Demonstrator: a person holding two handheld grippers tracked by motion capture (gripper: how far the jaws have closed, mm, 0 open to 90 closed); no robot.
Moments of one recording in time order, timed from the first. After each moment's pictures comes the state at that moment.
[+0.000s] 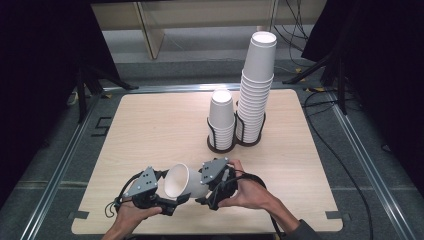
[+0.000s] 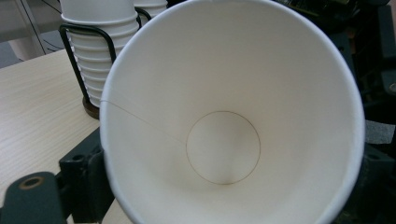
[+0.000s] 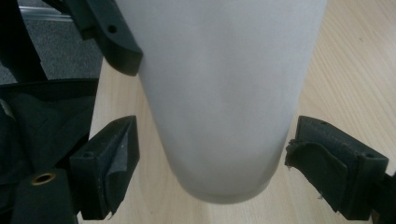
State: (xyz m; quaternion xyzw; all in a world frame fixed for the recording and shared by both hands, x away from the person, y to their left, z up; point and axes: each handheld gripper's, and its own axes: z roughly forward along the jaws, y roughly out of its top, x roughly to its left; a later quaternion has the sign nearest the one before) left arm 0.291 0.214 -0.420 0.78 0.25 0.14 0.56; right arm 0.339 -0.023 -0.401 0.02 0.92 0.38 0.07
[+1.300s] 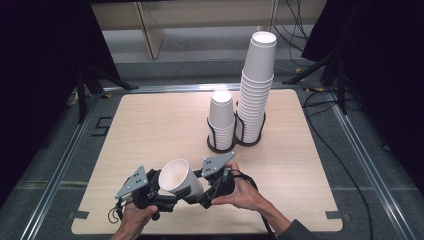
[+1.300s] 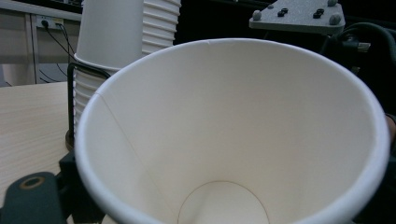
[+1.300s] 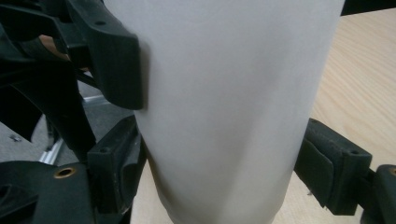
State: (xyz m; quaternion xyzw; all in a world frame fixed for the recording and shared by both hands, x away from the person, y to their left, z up) left arm 0.292 0.217 -0.428 0.67 0.28 0.11 0.68; right arm 0.348 -0.017 -0.416 0.06 0.86 0.51 -0.04
